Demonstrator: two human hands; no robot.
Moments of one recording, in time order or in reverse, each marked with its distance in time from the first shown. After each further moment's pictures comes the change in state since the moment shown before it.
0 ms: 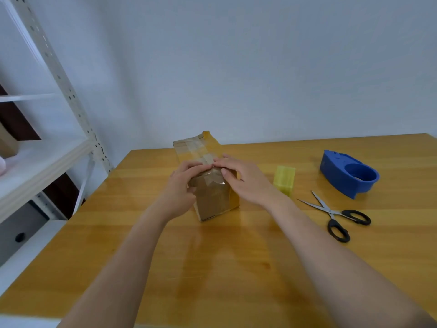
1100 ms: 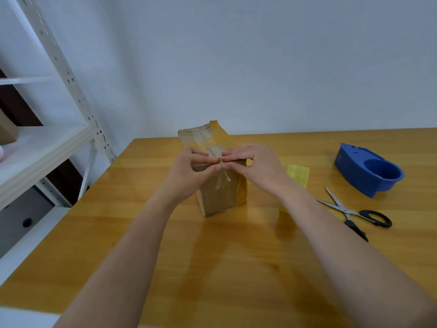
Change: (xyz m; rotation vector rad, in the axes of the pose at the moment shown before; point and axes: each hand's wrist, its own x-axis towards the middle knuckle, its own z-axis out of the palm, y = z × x) left_hand 0.018 0.016 -0.003 -0.256 0.142 -0.108; right_hand 0.022 0.012 -0.004 0.003 0.097 -0.043
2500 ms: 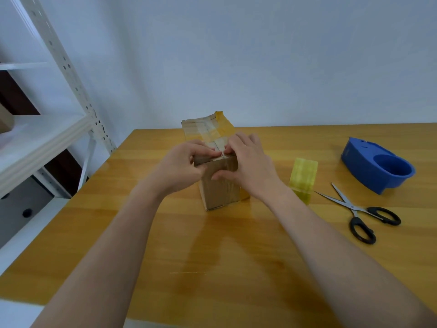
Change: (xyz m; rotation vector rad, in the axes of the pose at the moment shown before) left_hand 0.004 0.003 -0.019 0.188 -0.199 0.062; right_hand -0.003 -0.007 0.030 -0.327 0.052 -0.044
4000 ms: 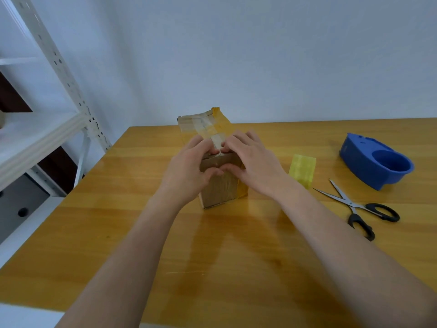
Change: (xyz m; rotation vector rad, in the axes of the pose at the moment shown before) left_hand -0.003 -0.006 0.033 0.228 0.226 0.114; right_hand -0.003 0.016 -0.008 -0.037 -0.029 -0.190
